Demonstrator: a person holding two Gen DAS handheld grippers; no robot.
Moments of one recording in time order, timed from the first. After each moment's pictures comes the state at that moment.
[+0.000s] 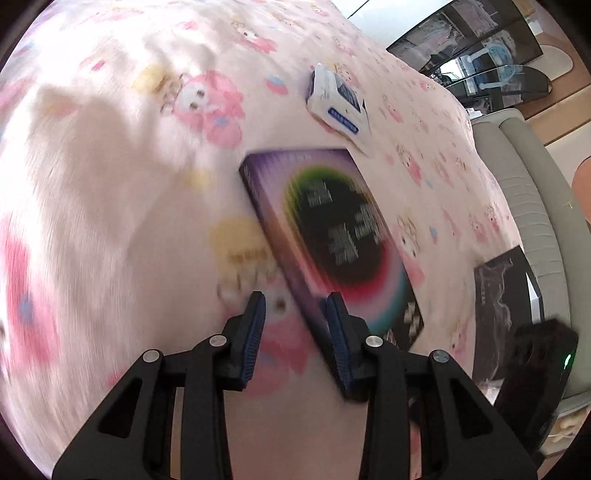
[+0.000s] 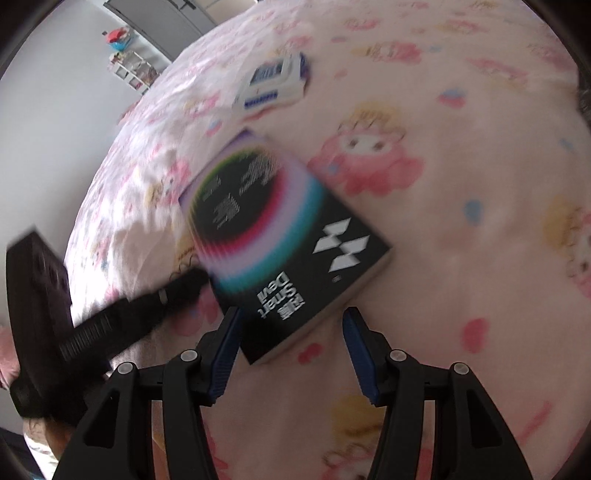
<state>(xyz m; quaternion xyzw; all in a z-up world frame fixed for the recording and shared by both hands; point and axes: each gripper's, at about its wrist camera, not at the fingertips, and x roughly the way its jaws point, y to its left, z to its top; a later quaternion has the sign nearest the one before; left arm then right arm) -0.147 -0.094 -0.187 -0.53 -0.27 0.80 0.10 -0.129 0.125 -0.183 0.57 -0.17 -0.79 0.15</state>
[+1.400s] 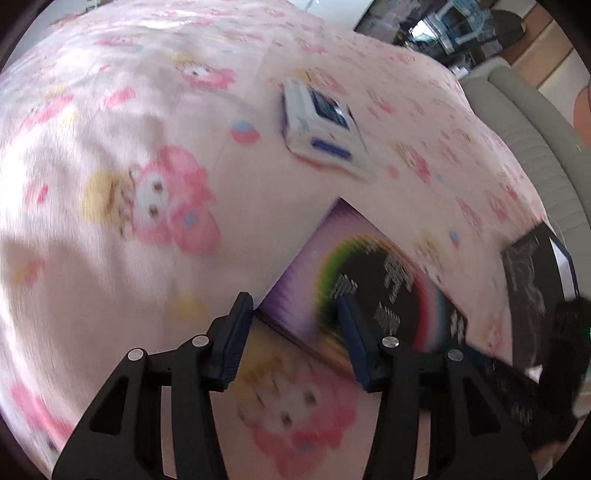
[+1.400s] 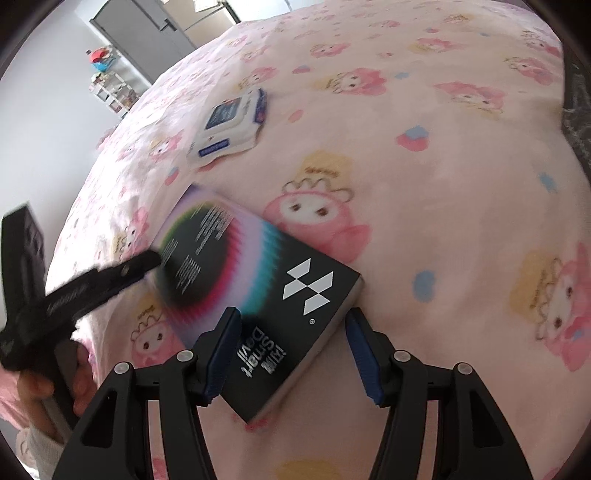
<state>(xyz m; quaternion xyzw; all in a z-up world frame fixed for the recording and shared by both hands) -0.187 -0.082 -0.172 -0.54 -0.15 0.82 0.13 -0.160 0.165 -0.175 0.54 -0.16 -0.82 0.09</state>
